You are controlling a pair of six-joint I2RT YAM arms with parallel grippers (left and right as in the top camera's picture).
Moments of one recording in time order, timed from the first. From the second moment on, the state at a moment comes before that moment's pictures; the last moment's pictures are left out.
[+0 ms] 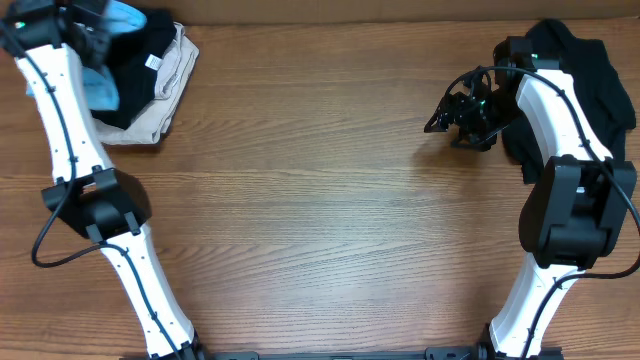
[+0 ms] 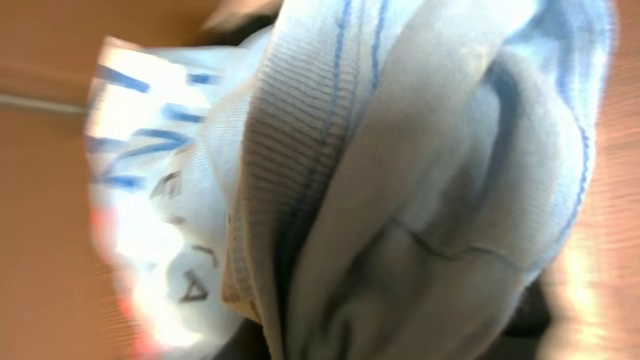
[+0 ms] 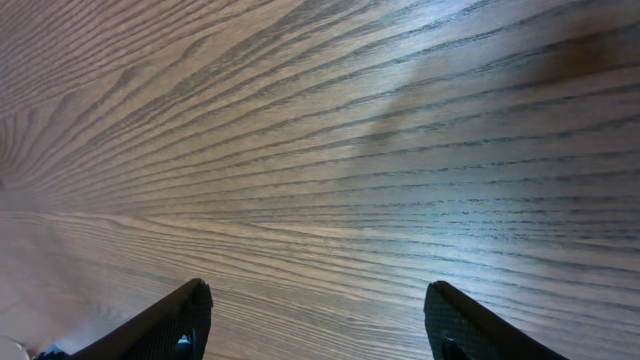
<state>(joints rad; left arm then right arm) 0.31 2.56 2.83 -1.22 -0.01 0.63 -0.08 2.14 1.79 -1.19 -0.49 0.17</state>
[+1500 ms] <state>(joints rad) 0.19 2.29 2.93 -1.32 0.80 -0.05 -0.08 1.50 2.48 -1.62 -0.35 0.15</state>
